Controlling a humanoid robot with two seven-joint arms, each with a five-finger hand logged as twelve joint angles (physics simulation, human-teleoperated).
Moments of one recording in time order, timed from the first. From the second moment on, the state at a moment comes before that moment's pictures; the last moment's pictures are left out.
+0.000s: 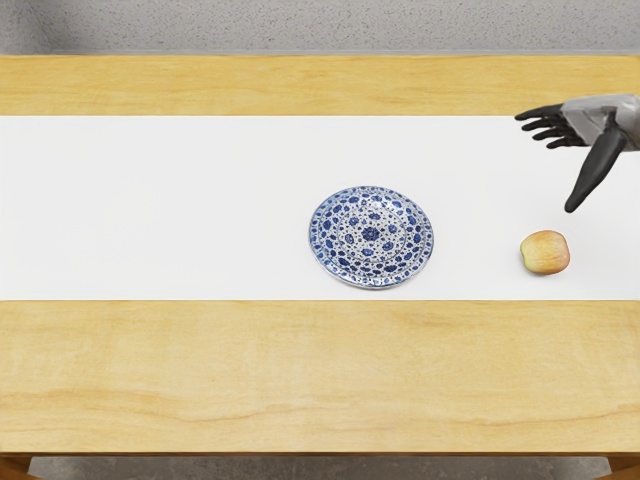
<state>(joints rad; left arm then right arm) 0.00 0.00 0.32 -0.14 0.11 -0.06 0.06 1.31 -0.82 0.06 0.90 -0.55 0.61 -0.13</state>
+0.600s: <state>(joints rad) 0.00 0.00 0.32 -0.14 0.11 -0.06 0.06 1.37 -1.02 0.19 1.55 -0.61 0.61 -0.59</state>
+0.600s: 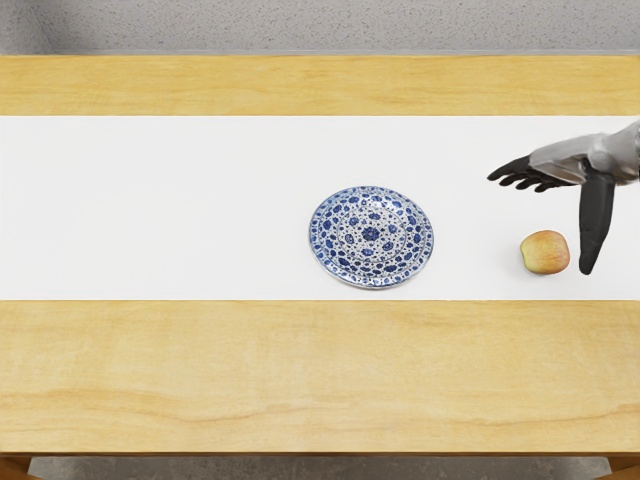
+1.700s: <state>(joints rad) 0.00 0.00 0.32 -0.14 0.11 -0.06 0.06 0.96 -0.86 0.15 1.56 -1.24 -0.07 -0.61</state>
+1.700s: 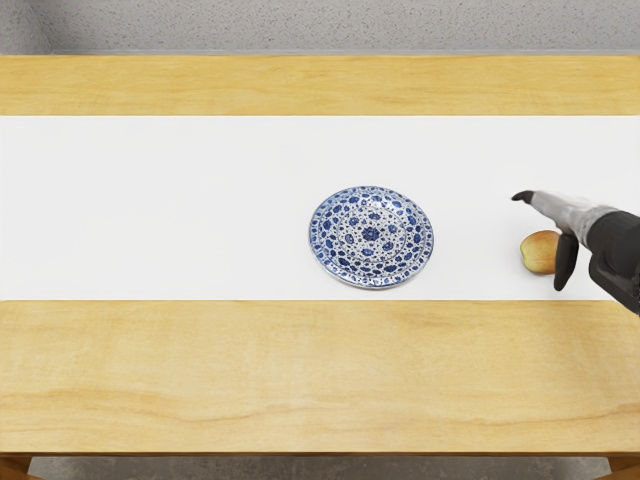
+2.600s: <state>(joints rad) 0.00 0.00 0.32 -0.14 0.11 -0.06 0.06 0.89 -0.81 0.15 1.52 -1.25 -0.17 -0.61</state>
